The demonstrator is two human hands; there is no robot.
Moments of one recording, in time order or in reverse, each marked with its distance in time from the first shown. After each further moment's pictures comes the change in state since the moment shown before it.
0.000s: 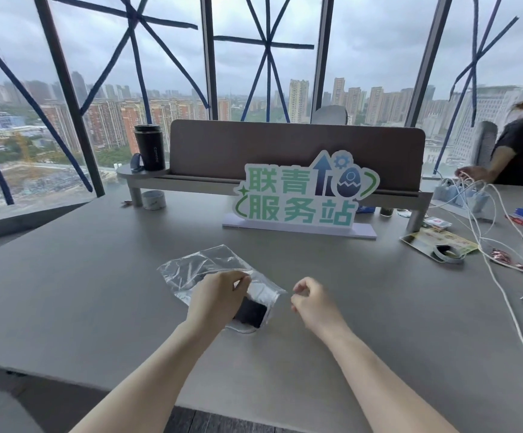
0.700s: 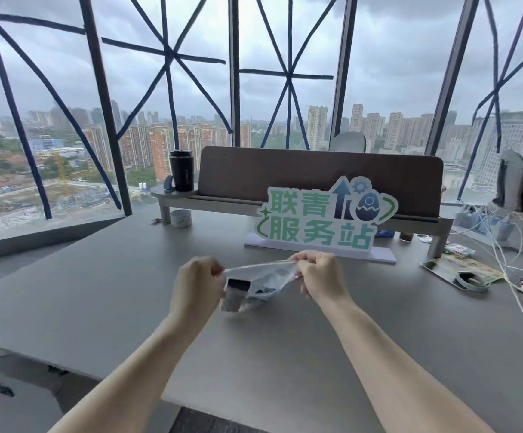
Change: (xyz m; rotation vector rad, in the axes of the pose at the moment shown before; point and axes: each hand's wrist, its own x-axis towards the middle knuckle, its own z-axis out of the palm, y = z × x) left_hand -0.007 -0.001 -0.092 -0.235 0.227 -0.195; right_hand -0.010 -0.095 -0.016 0.283 0.098 -0.261
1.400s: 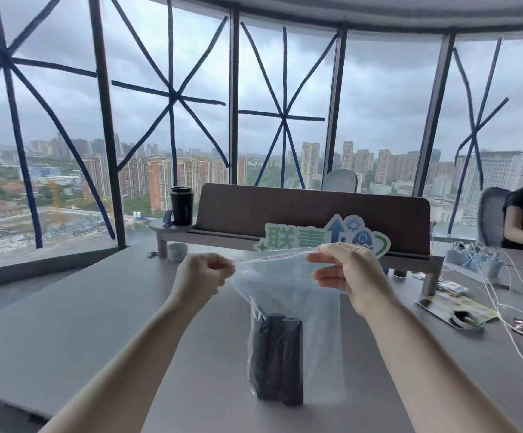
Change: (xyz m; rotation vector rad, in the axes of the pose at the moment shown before) left_hand 0.042 0.050 -0.031 -0.329 -0.077 0.029; right_hand -0.002 -0.084 -0.066 0.391 -0.052 0.044
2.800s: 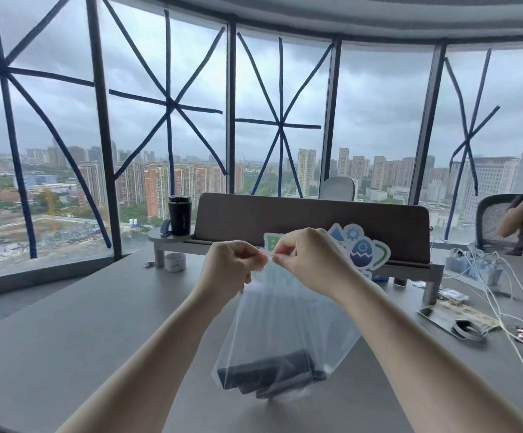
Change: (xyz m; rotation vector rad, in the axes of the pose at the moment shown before) left_hand 0.005 0.054 0.022 -0.117 -0.096 0.126; right_hand 0.006 -0.033 0.052 -1.051 -0.117 -0.622
